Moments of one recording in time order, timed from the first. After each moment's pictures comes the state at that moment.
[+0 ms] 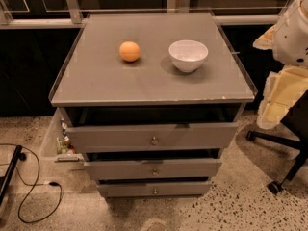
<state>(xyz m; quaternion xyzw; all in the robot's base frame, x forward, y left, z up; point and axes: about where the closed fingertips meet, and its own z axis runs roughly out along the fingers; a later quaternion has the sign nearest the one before) 0.438 -0.216 0.978 -0.60 0.78 -0.04 0.16</state>
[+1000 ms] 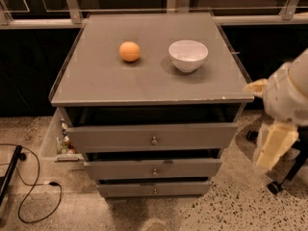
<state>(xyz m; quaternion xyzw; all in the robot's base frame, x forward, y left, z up) 0.410 -0.218 0.890 -0.63 0.76 0.01 0.16</state>
